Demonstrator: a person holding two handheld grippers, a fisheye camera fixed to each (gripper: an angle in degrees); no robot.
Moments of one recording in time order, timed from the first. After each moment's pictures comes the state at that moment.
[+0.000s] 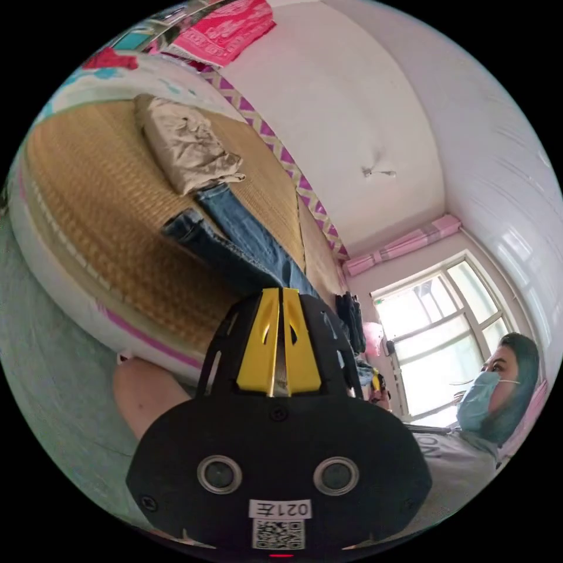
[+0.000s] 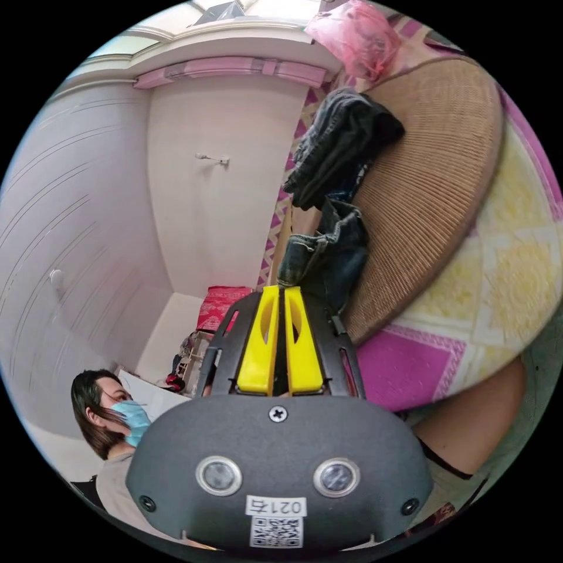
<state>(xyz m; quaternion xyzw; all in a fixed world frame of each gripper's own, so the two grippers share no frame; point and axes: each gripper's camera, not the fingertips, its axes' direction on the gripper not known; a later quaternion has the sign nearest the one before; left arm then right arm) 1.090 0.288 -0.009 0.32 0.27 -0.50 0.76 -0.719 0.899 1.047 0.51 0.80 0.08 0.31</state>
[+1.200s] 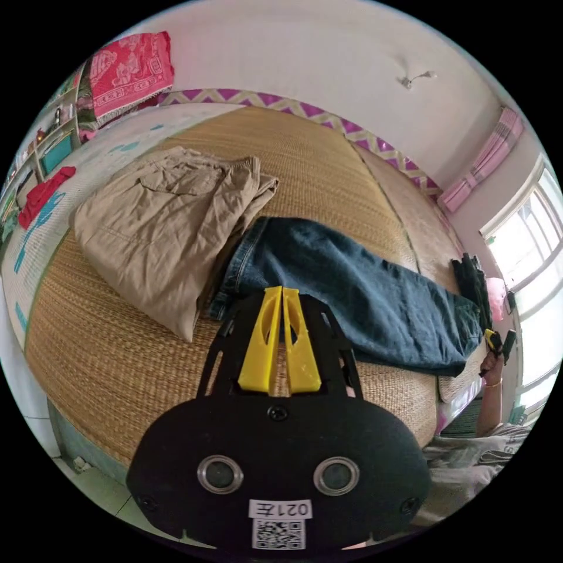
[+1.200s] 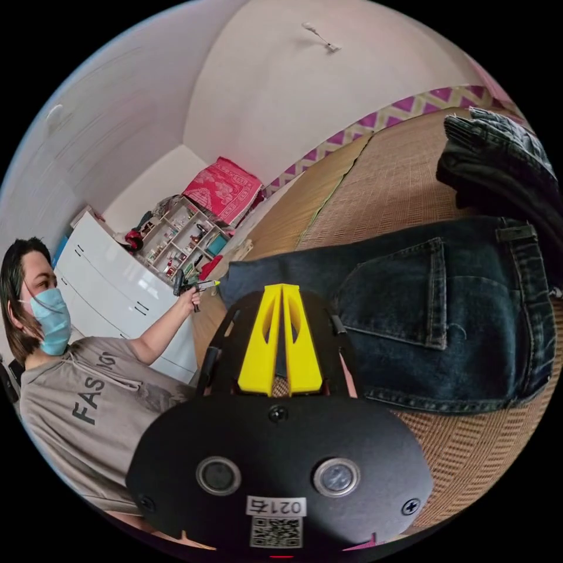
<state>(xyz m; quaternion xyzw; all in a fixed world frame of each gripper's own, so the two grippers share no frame) 0.893 0.014 0.075 0.15 0.05 -0.42 0.90 -0.568 0.712 0.848 0.16 0.88 0.21 0.39</state>
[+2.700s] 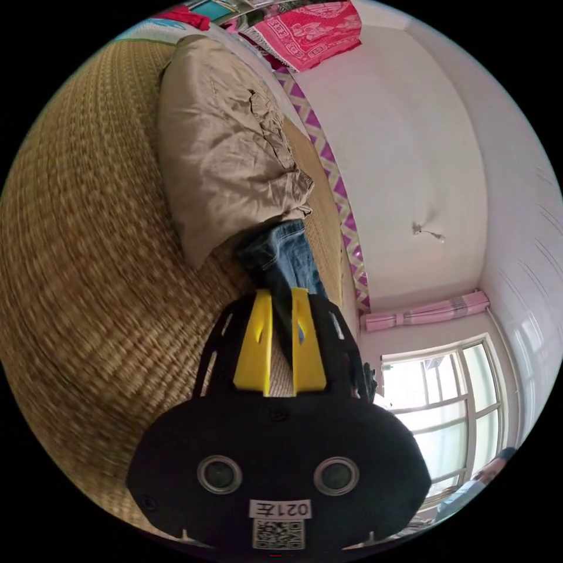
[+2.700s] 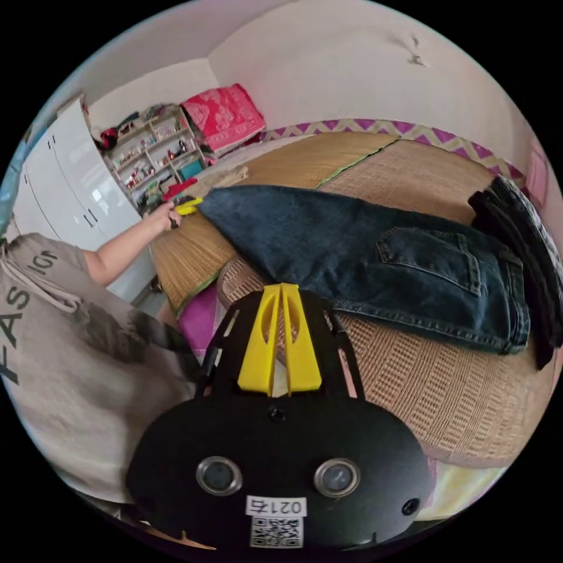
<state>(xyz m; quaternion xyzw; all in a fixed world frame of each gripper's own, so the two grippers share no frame) 0.882 0.153 0.065 0.31 0.26 -0.63 0.66 -0.411 0.726 0.958 -0.05 0.92 0.27 0.28</state>
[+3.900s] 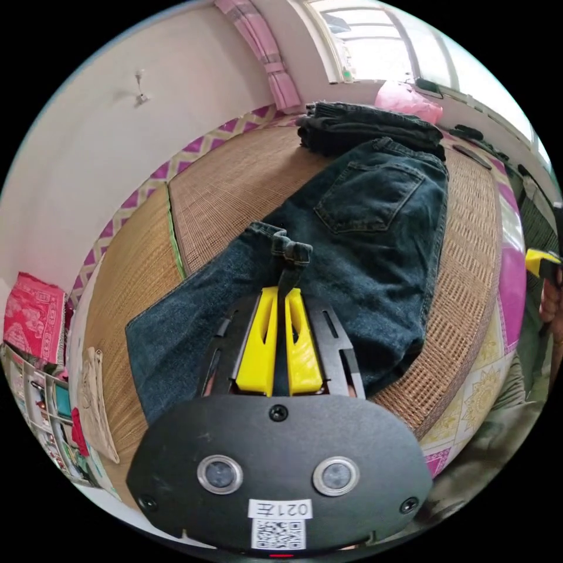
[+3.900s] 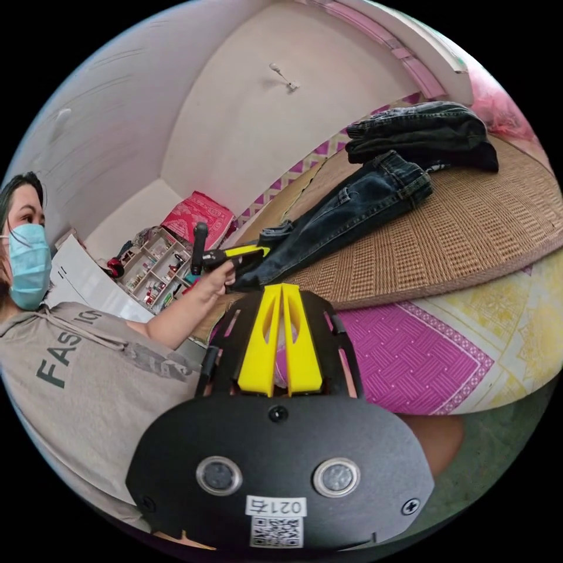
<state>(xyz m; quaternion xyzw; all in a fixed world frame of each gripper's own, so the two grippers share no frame) 1.500 -0.515 -0.135 0.13 -0.08 0.02 0.99 -0.588 0.857 1.091 0.23 0.92 0.15 0.30</state>
